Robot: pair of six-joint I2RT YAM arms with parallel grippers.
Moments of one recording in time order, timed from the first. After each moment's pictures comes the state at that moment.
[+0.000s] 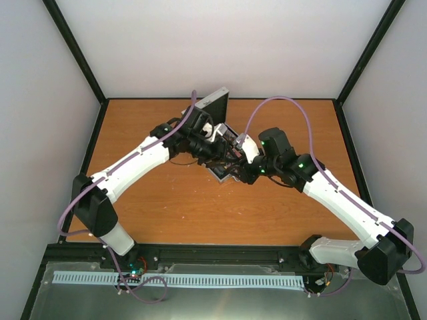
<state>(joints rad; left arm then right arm) -0.68 1.60 1.47 -0.73 0.69 -0.74 0.66 1.18 1.09 -0.61 -0.37 -0.04</state>
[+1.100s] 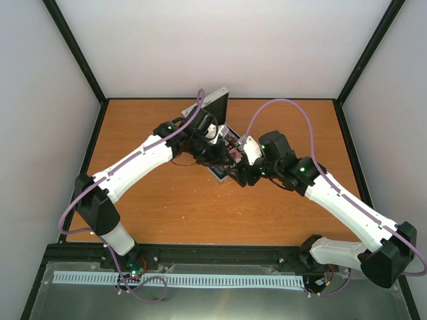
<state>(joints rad) -0.72 1.64 1.56 -0.88 0.54 -0.61 0.69 1.17 1.07 -0.61 -0.26 -0.02</state>
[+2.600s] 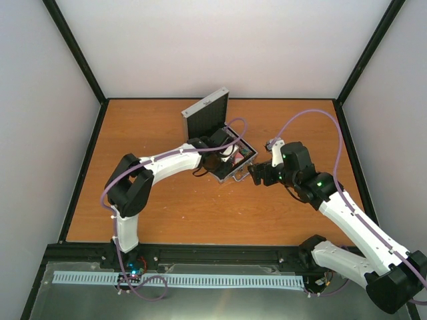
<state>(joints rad) -0.78 1.92 1.42 -0.64 0.07 -0.14 0.53 0.95 0.86 -0.57 -0.08 0.21</state>
